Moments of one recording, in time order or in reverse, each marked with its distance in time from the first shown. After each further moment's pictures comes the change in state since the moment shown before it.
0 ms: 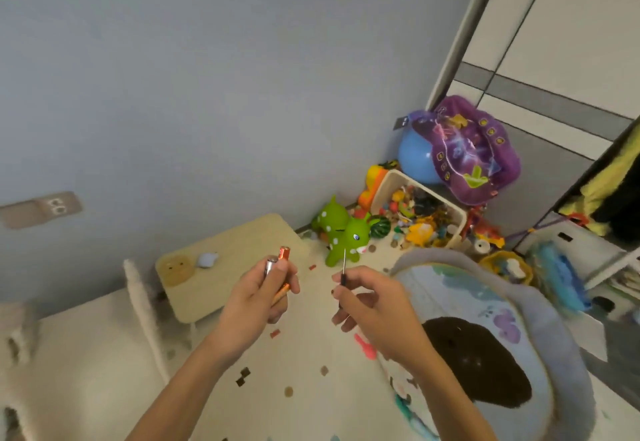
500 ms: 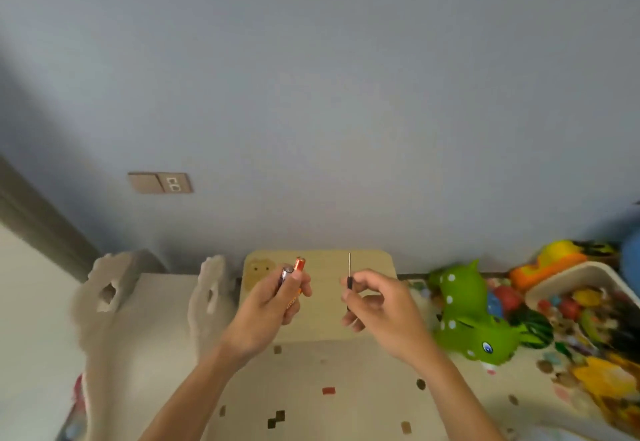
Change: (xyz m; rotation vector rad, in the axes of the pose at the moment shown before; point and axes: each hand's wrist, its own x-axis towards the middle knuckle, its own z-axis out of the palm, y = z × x) left_hand 0.276 -0.099 -0.140 0.068 0.547 -0.178; right_hand 0.430 0.043 0.131 0.031 -0.610 -0.105
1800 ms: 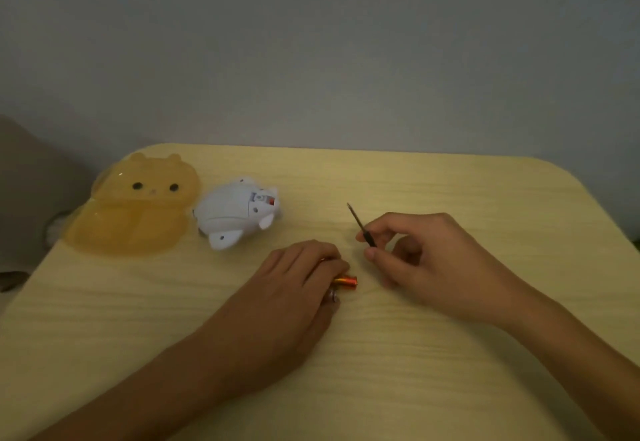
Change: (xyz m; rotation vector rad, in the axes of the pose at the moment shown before) left_hand 0.381 -0.656 0.058 1.198 -0.112 0.532; right_hand 0.421 0.637 0.079 -0.491 -0.259 -0.345
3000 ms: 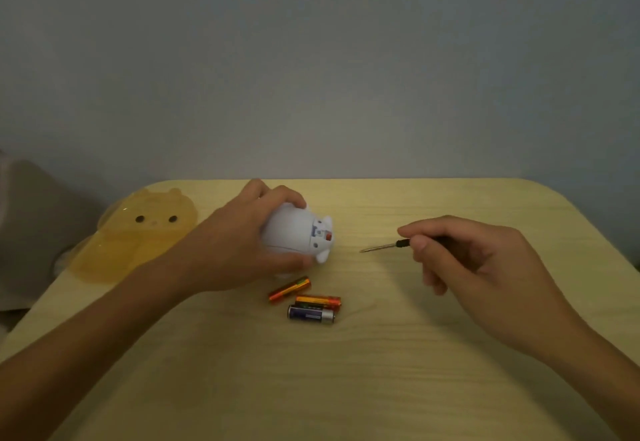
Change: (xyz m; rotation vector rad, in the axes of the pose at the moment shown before) left_hand 0.060 -0.047 -0.064 -0.081 -0.041 -0.290; right_hand -0.035 0.013 -0.028 0.303 0.381 -0.098
